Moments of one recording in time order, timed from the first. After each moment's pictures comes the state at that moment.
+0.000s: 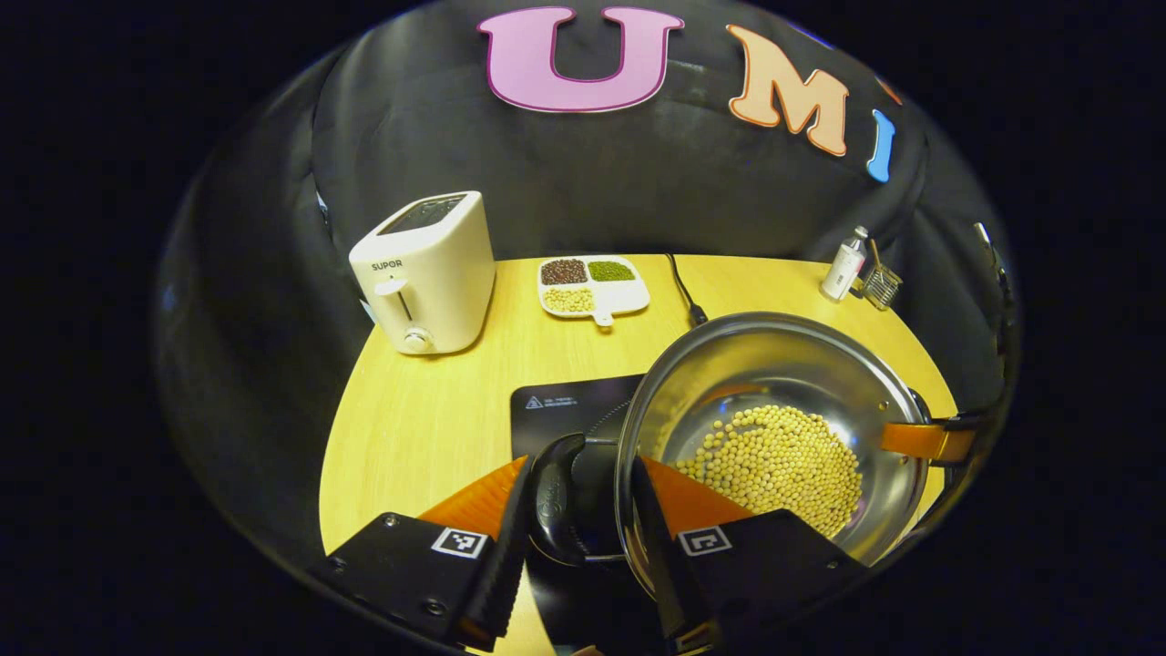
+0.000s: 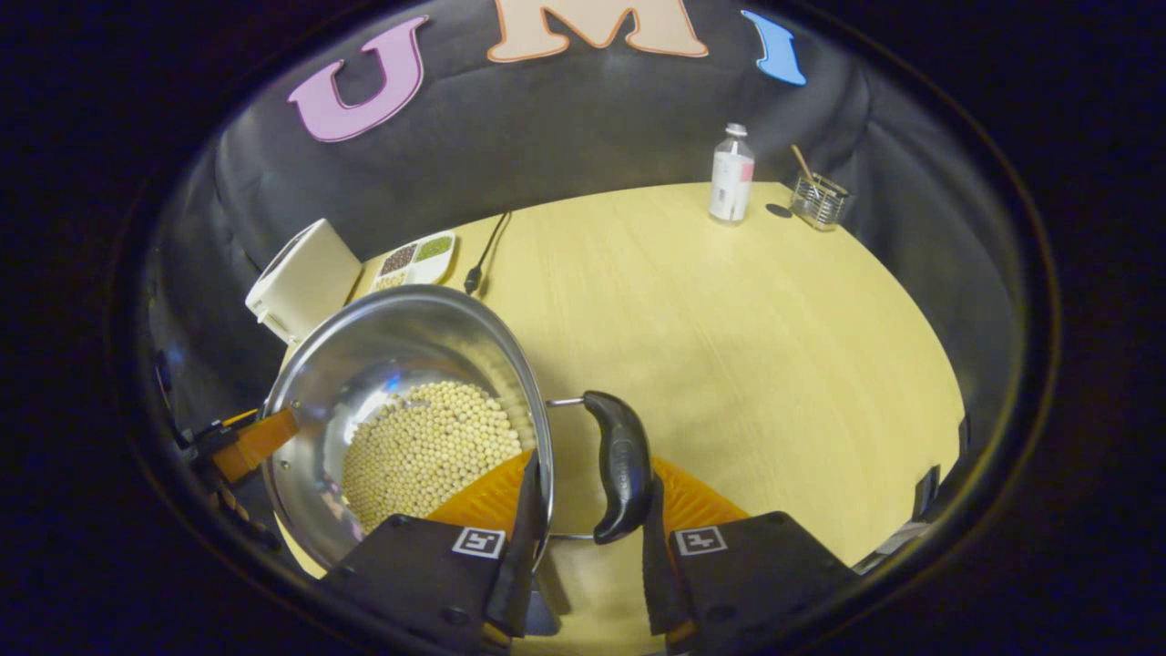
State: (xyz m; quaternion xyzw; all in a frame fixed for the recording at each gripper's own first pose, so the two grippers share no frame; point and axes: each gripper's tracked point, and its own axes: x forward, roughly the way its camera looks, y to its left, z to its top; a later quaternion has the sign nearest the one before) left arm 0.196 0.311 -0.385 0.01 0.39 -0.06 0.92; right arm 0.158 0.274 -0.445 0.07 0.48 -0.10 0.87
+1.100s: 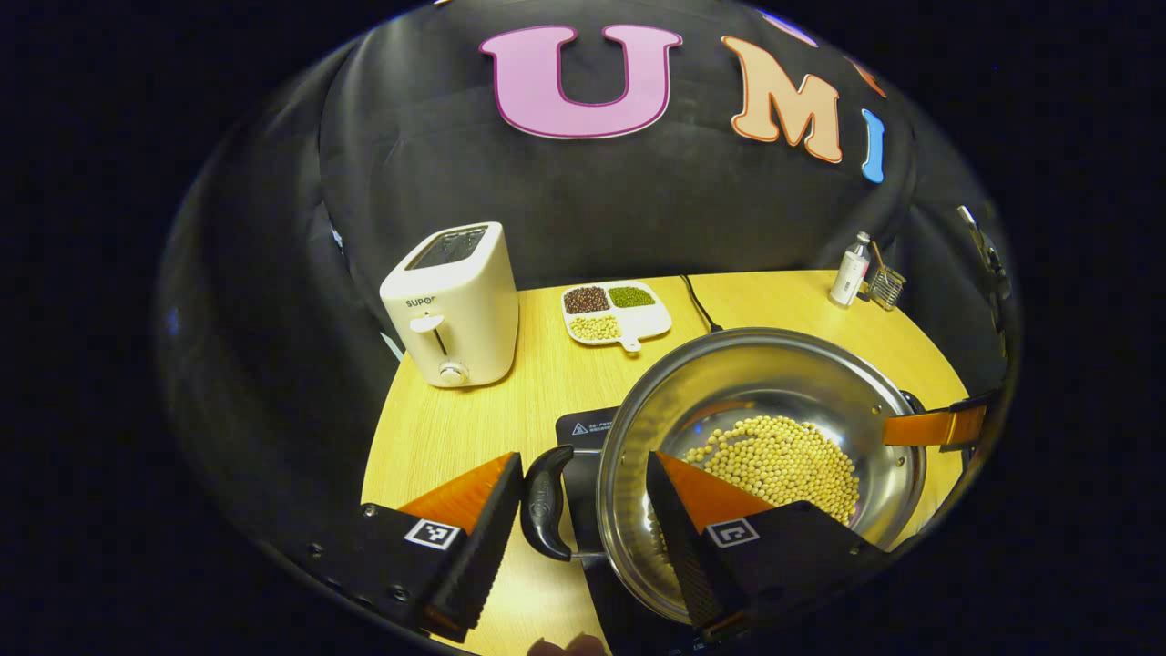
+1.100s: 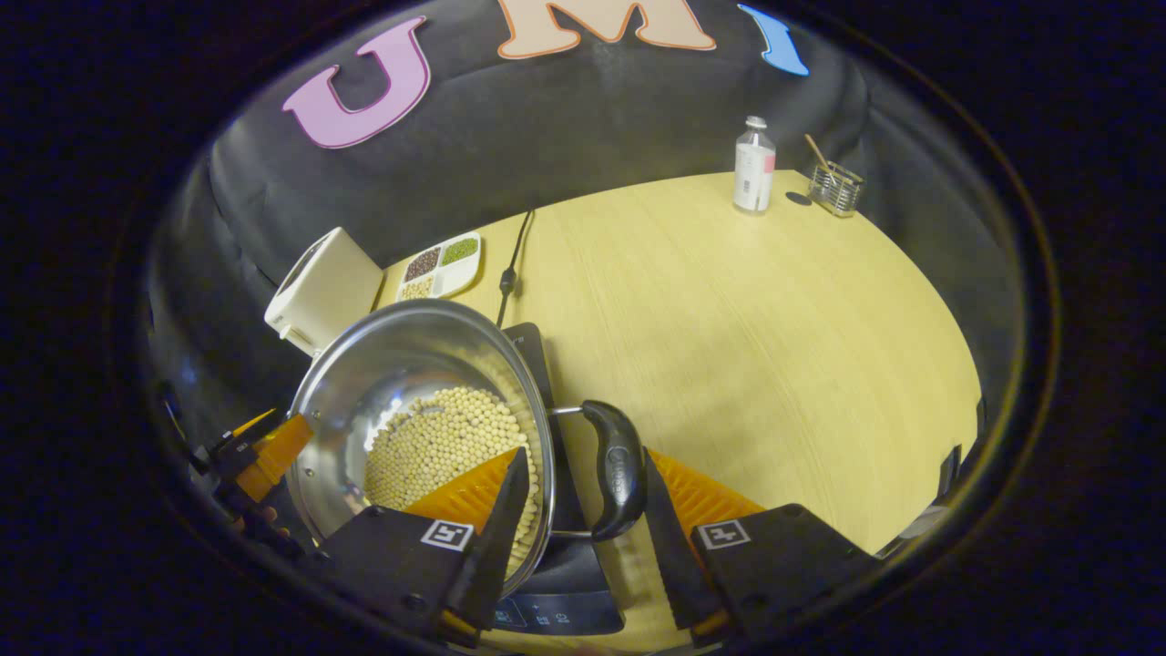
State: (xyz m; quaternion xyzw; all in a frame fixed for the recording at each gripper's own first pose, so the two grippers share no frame) left arm 0.206 0.337 -0.361 0.04 0.36 -0.05 0.93; right arm 0.167 0.299 -0.437 0.11 0.47 -0.08 0.87
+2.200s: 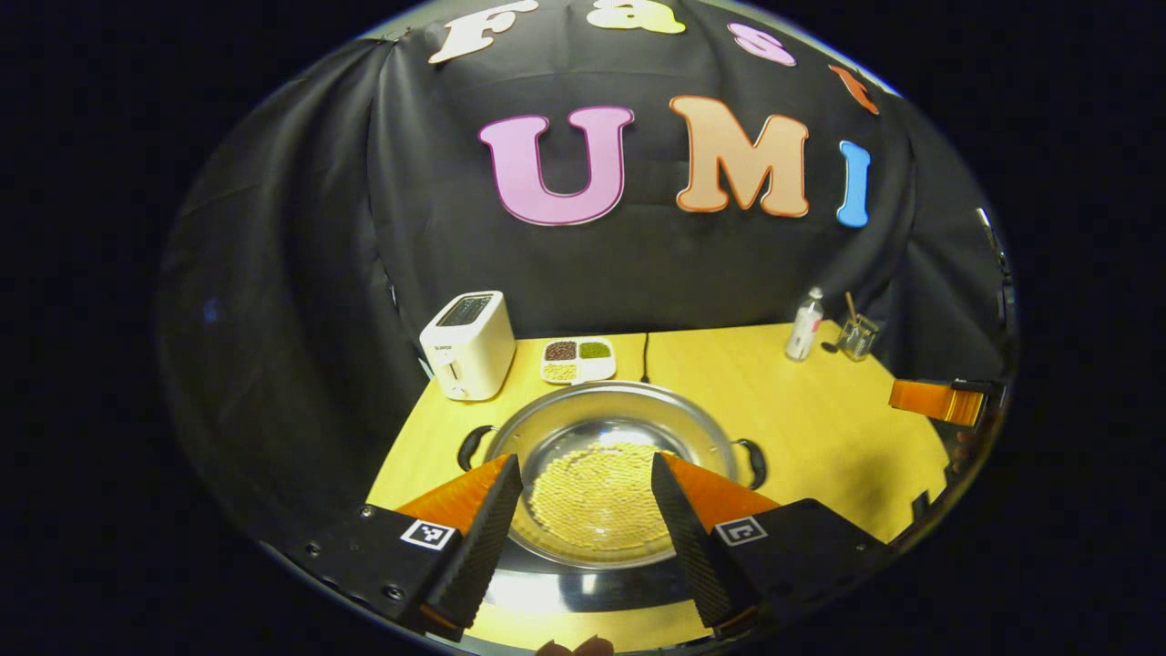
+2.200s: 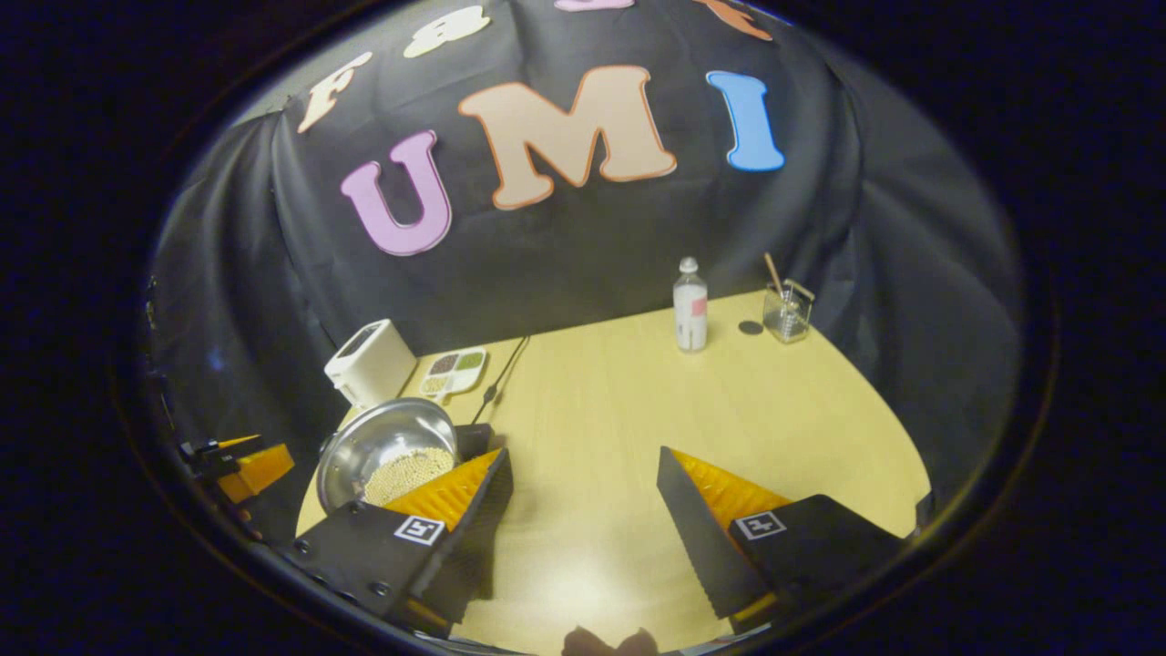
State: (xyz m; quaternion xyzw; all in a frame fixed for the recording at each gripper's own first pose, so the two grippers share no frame) left arm 0.100 0.186 -0.222 0.01 0.28 0.03 0.96; right arm 0.133 0.125 -0.266 0.08 0.29 0.00 0.95
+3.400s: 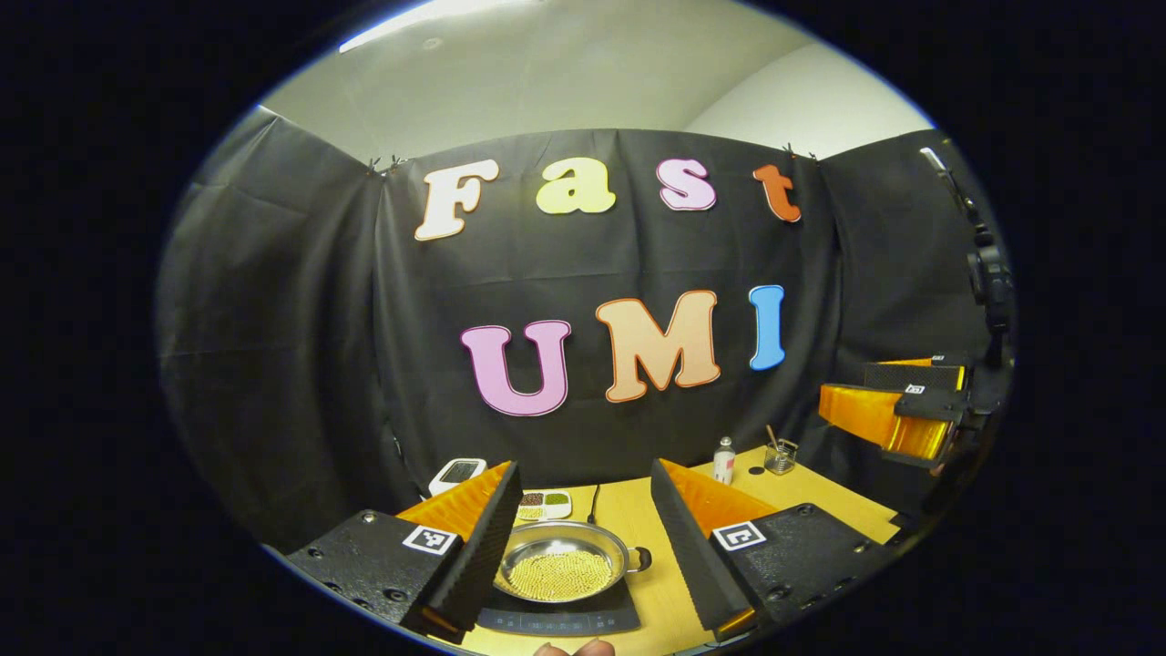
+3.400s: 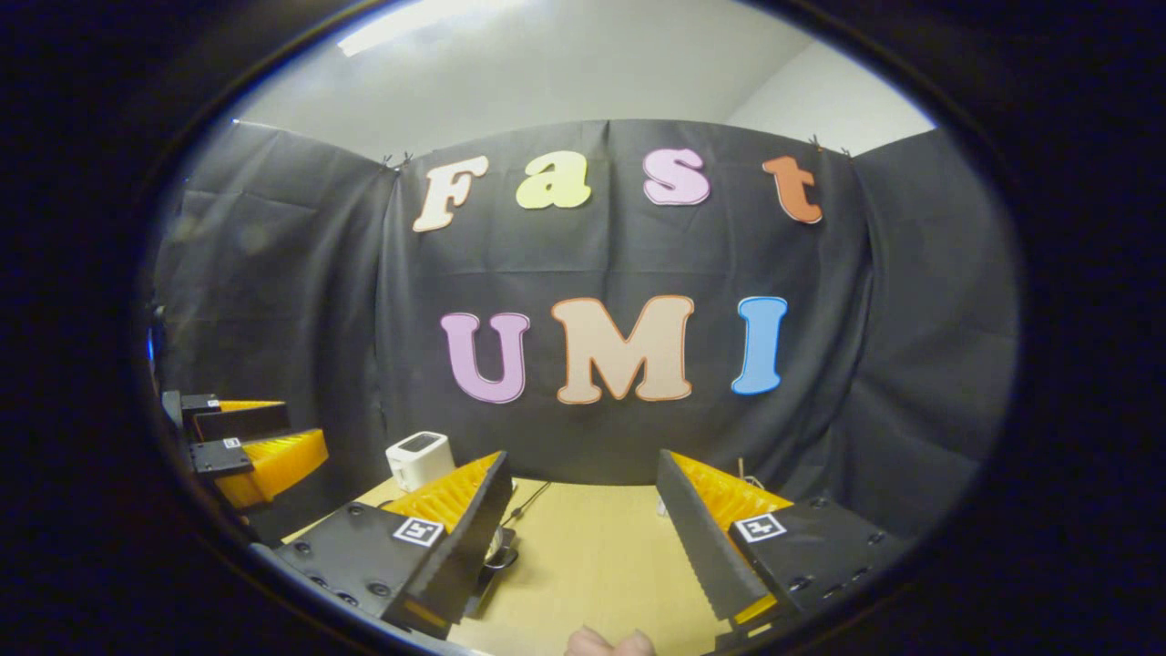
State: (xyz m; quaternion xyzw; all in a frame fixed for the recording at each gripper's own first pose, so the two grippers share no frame) left arm 0.012 0.102 0.003 0.05 0.02 -0.03 1.00; right arm 0.021 0.149 -0.003 -0.01 0.02 0.04 1.00
